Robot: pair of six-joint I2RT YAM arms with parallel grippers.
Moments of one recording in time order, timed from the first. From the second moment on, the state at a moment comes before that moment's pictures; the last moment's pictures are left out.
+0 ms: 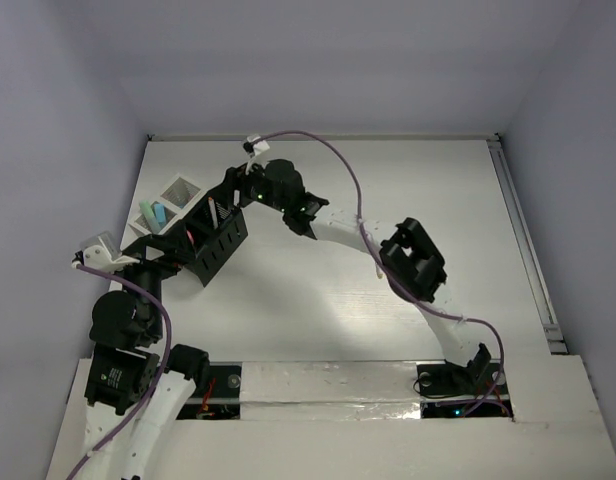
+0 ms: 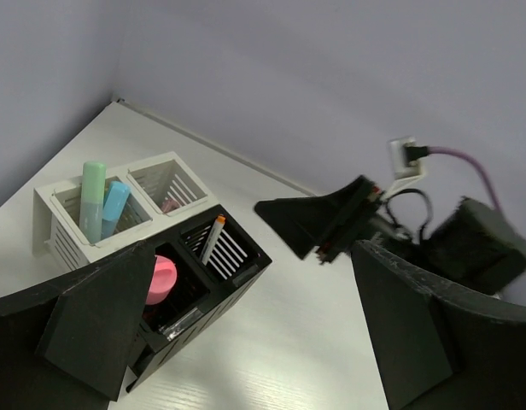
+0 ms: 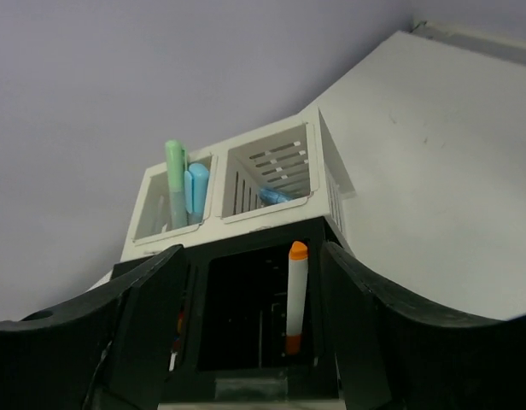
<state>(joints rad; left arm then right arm) -0.29 0.26 0.77 -0.39 -0.45 -0.43 0.88 2.35 1.95 0.40 -0.18 0.44</state>
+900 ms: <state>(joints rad) -0.31 0.23 0.76 -0.38 -0.41 -0.42 0.36 1.69 1.07 -0.26 0.16 0.37</state>
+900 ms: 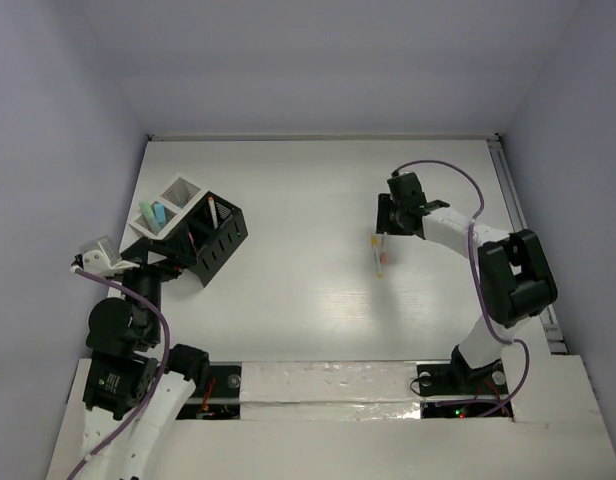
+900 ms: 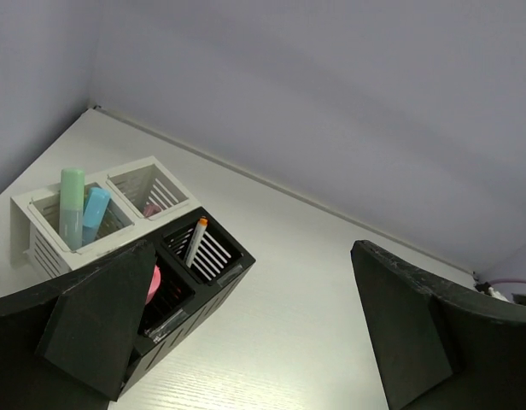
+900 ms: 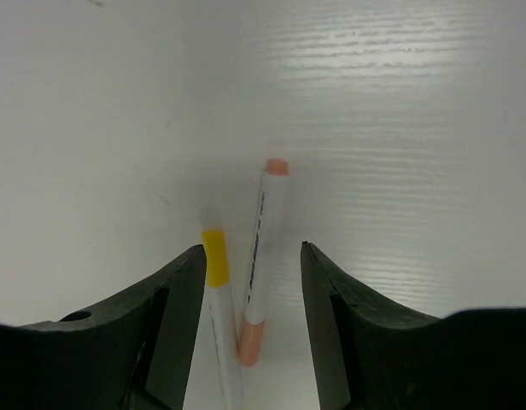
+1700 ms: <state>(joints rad) -0.32 0.21 0.76 -0.38 -0.41 -0.42 0.35 1.87 1.20 -0.36 0.19 0.34</state>
